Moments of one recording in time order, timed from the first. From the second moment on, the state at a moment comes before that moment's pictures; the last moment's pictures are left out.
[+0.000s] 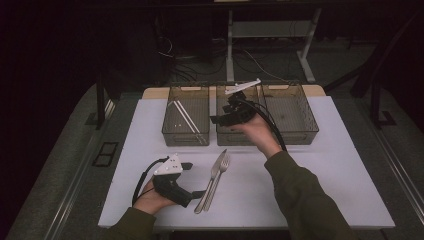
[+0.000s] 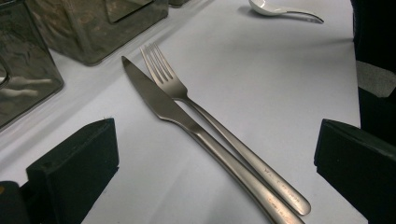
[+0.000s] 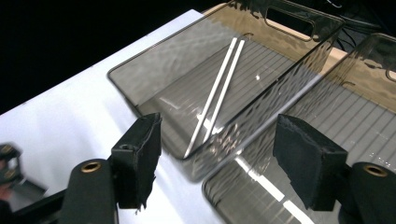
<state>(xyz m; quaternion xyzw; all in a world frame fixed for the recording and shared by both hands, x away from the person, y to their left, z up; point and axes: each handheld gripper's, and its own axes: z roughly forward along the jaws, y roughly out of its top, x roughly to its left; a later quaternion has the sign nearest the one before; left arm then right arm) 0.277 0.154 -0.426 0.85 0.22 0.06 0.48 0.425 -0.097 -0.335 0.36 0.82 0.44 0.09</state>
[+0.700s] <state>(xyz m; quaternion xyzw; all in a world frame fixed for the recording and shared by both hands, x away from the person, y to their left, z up) 0.277 0.155 -0.427 0.84 0.23 0.06 0.48 0.350 -0.165 -0.331 0.32 0.81 0.47 0.09</state>
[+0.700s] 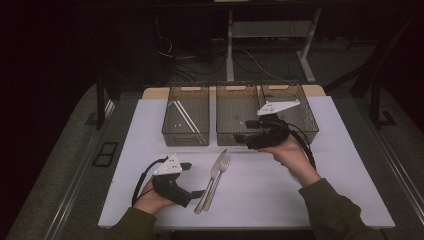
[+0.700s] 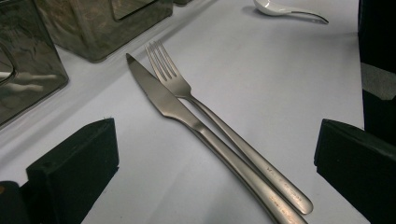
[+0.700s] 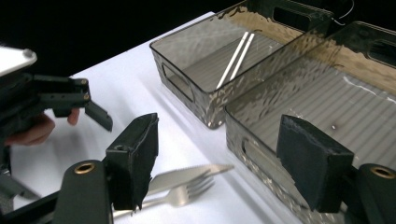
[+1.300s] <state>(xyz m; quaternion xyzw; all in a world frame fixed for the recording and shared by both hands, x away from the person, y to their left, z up) 0.276 0.156 -0.428 0.85 0.23 0.07 0.47 0.298 -0.256 -0.375 0.37 0.80 0.45 0.10</state>
